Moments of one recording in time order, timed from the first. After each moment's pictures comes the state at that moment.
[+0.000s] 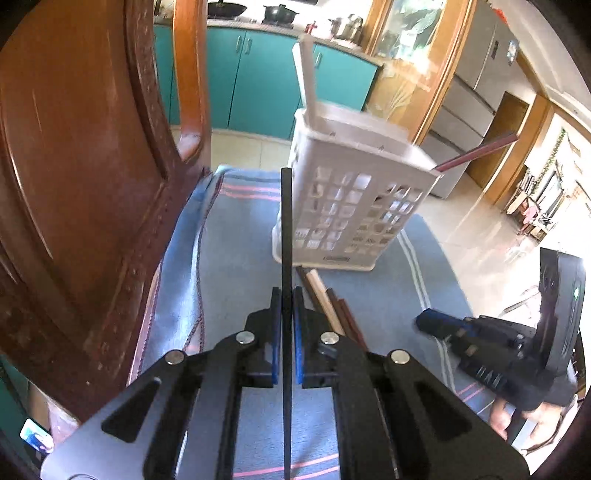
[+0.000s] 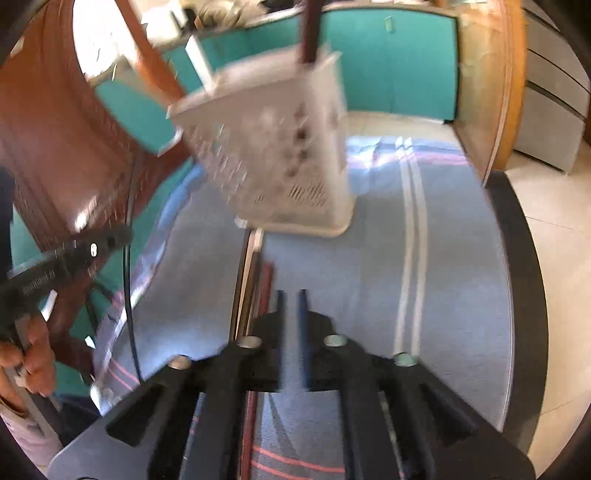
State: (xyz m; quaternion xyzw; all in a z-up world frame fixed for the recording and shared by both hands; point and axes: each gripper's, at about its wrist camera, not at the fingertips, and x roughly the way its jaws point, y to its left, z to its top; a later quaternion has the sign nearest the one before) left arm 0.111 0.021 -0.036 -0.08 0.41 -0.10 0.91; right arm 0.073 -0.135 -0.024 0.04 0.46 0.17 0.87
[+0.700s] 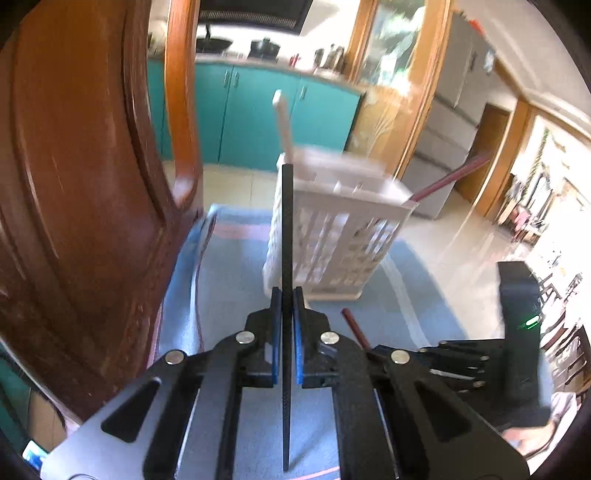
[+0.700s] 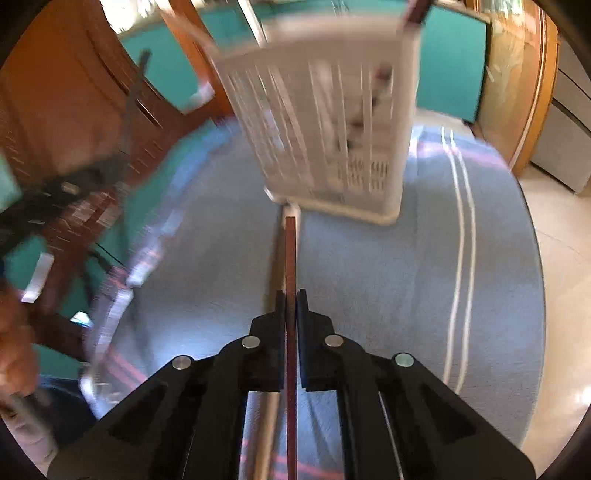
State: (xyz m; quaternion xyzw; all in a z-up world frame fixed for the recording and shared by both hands) left arm 0.084 0.025 -0.001 -0.07 0.31 -0.13 0.94; right arm 0.077 -0.091 -0.021 0.01 0.46 0.20 0.86
